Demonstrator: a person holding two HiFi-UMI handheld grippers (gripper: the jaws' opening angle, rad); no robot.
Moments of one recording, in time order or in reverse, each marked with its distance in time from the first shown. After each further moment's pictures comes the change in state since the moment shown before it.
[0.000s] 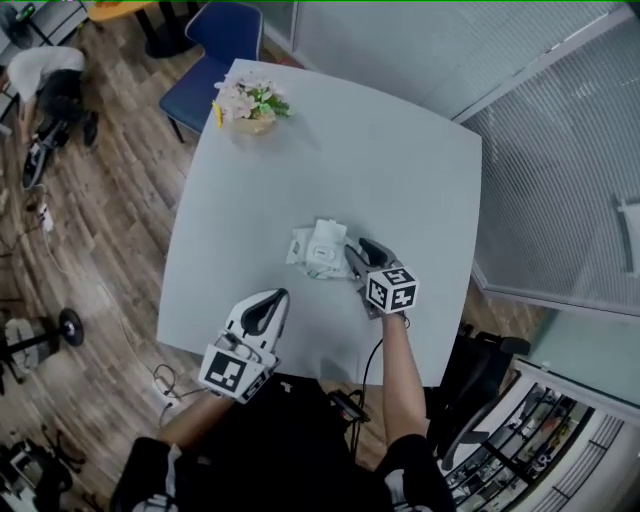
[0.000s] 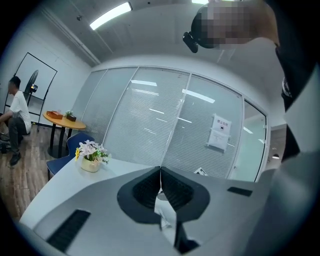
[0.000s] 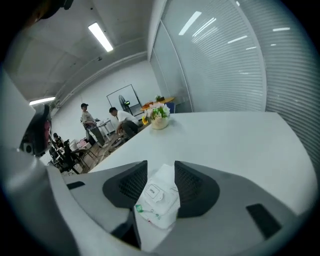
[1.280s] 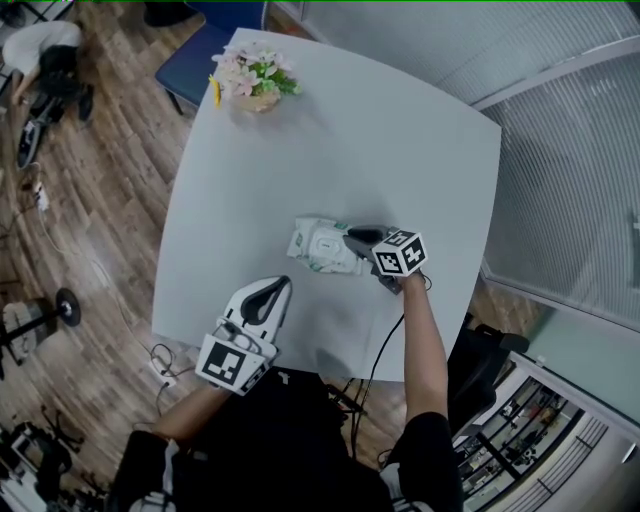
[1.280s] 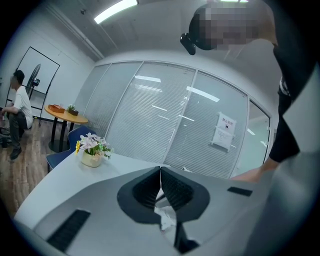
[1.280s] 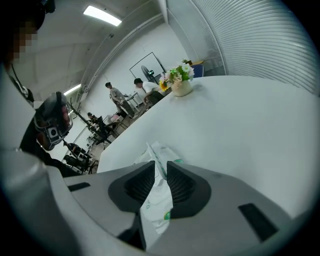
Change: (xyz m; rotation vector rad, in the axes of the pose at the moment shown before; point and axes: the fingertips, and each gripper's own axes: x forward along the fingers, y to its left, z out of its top) left arm 0.034 0.034 -0.017 -0.055 0.034 0.011; right arm 0.068 -0.007 -0.046 -0.102 0.389 0.375
